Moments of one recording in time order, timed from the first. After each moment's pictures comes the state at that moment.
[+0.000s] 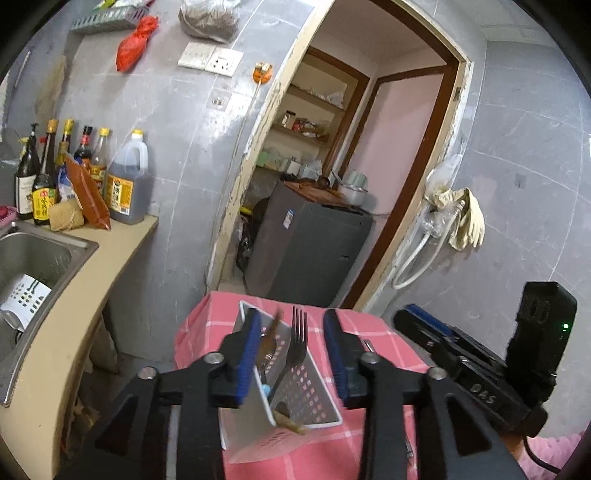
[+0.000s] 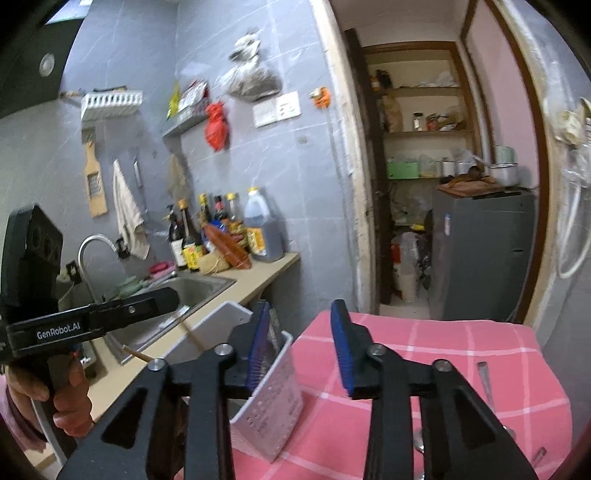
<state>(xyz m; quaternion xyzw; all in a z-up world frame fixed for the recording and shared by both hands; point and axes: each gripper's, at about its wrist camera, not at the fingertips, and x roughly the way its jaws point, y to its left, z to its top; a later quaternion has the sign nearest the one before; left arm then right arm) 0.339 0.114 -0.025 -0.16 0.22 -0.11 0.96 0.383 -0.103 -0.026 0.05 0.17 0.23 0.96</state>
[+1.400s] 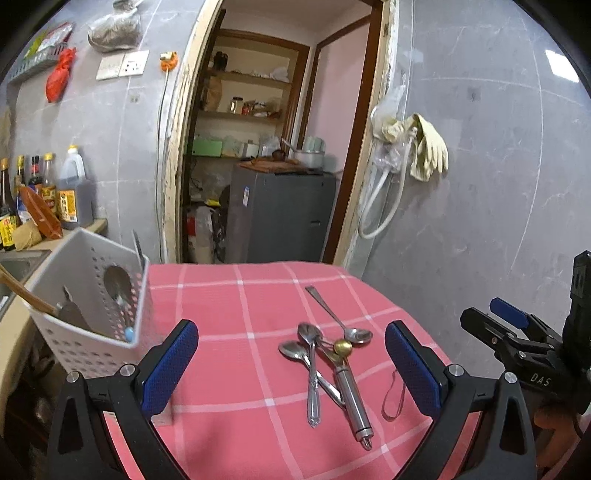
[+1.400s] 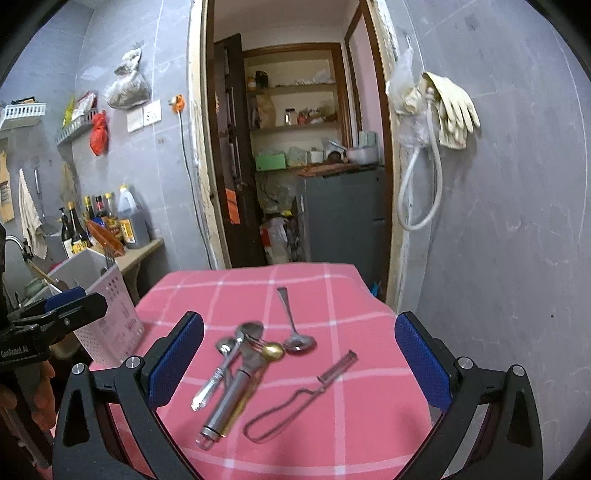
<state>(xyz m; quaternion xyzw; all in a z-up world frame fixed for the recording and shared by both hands) 0.312 -0.049 -0.079 -0.06 0.23 -0.14 0.96 0.300 -0.285 -0.088 0.06 0.21 0.01 0.98</state>
